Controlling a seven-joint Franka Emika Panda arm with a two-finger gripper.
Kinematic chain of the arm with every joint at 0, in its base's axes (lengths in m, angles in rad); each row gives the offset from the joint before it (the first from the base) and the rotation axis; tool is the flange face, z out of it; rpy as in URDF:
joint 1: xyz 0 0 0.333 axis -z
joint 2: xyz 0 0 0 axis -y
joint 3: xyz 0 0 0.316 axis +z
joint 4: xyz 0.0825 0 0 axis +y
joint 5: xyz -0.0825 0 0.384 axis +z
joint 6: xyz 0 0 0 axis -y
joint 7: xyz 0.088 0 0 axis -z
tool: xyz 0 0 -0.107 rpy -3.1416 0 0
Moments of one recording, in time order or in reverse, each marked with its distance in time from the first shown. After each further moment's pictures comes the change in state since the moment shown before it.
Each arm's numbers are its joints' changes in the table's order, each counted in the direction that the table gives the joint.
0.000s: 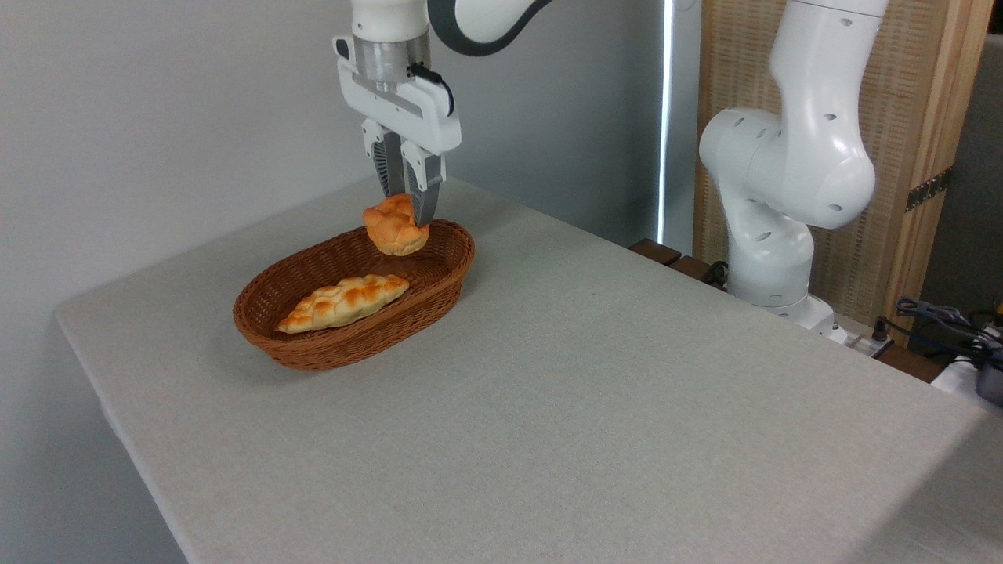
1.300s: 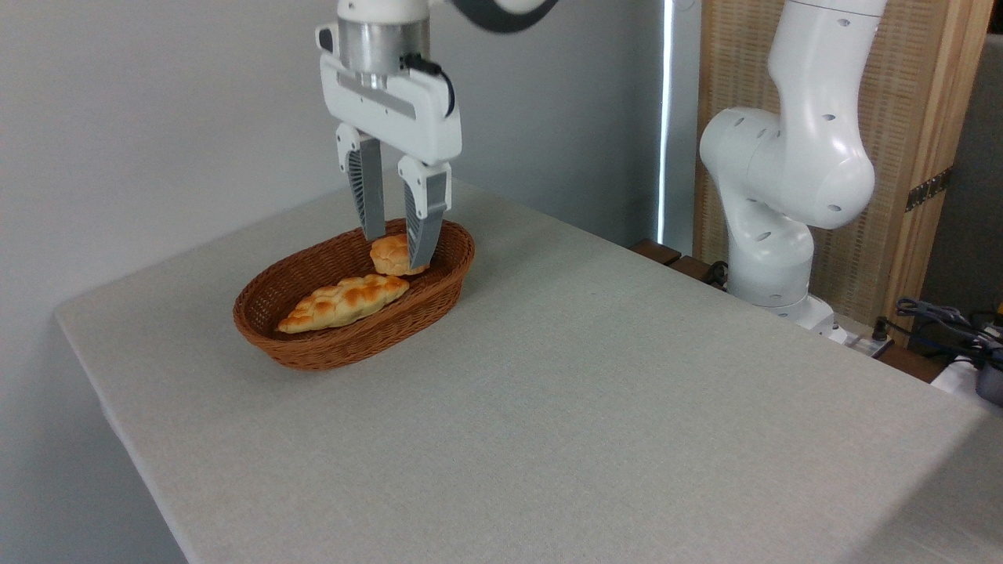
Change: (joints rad) arm 0.010 -0.010 0.292 -0.122 0.194 -0.071 0.224
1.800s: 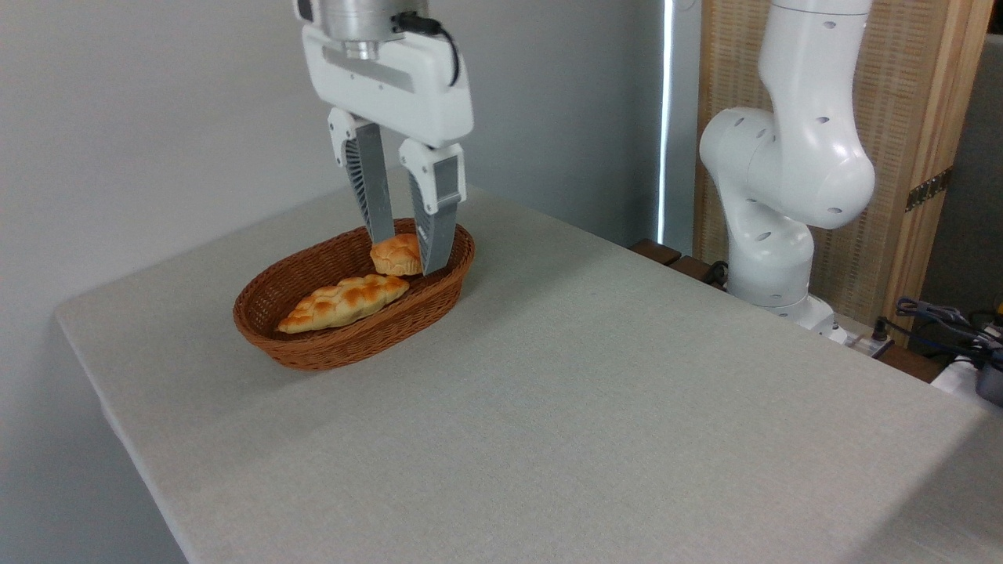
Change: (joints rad) arm -0.002 -0.145 0.160 -0.295 0.069 -0.245 0.168
